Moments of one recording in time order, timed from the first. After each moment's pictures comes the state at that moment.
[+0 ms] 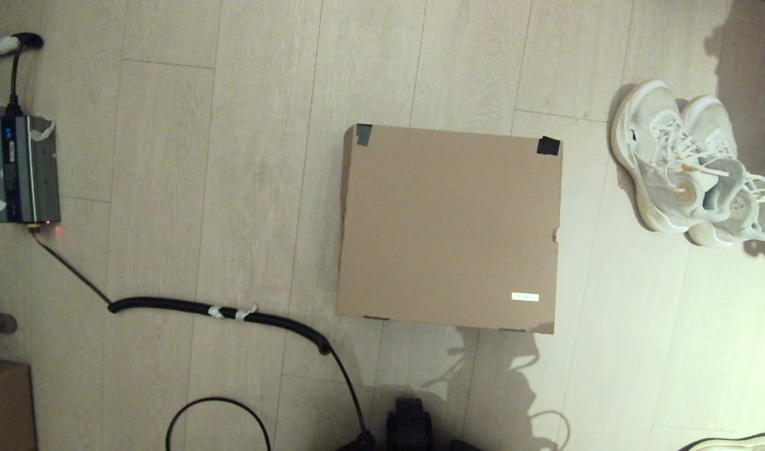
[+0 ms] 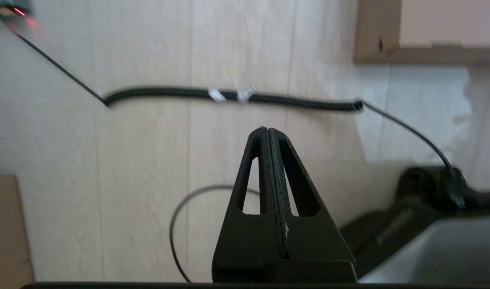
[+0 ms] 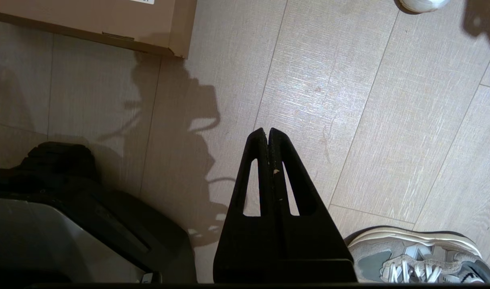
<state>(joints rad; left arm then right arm) 0.01 0.00 0.00 -0.08 0.02 0.08 0.00 0.00 0.00 0.01 0.02 -0.09</state>
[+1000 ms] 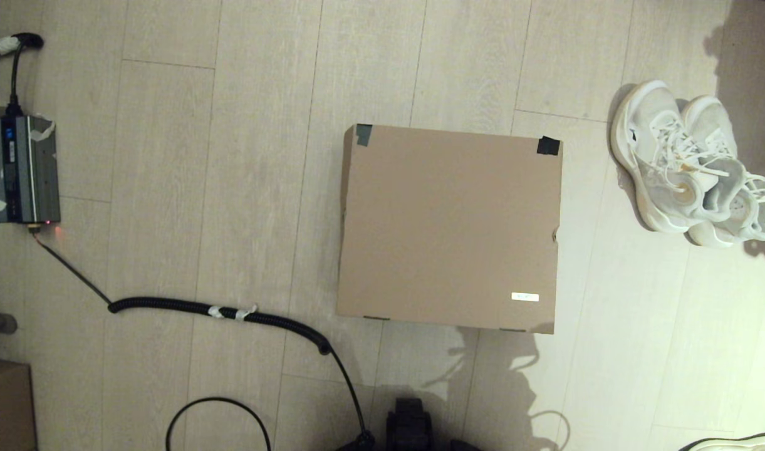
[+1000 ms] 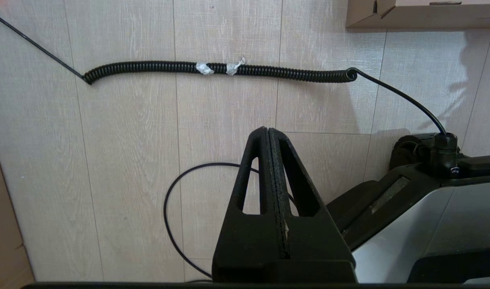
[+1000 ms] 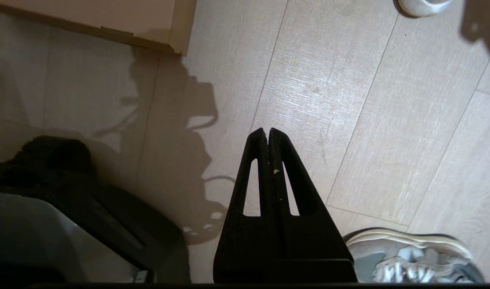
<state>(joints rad) 0.01 0.00 0.00 0.00 -0.01 0.09 0.00 0.00 0.00 0.01 0.03 -0.12</state>
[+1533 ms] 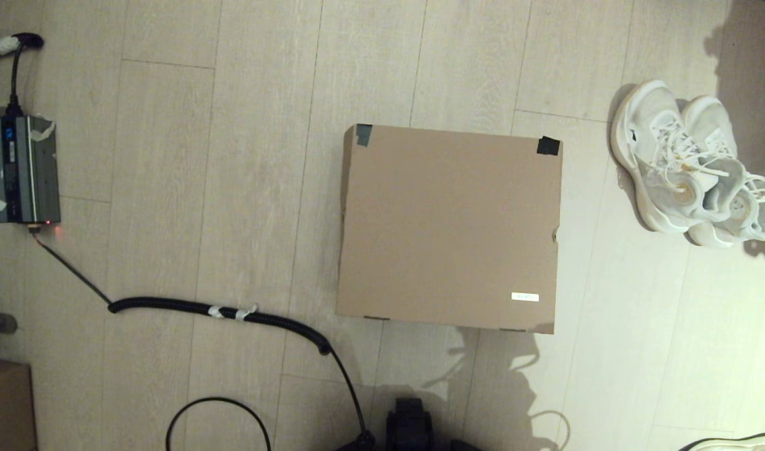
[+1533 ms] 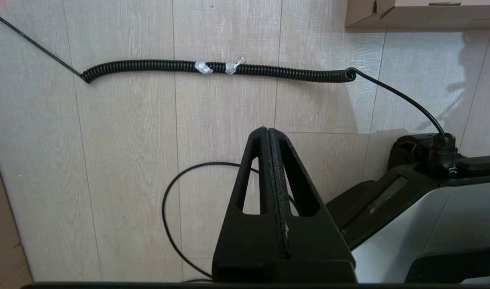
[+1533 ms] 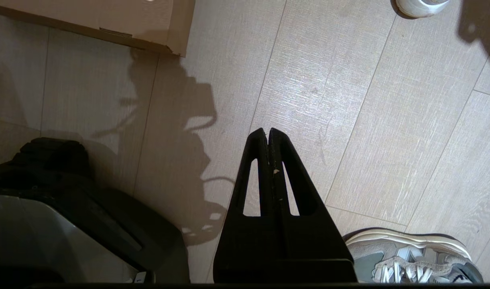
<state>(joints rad) 0.00 0.00 0.00 0.01 -0.01 0.08 0.00 0.00 0.00 0.01 0.02 -0.11</state>
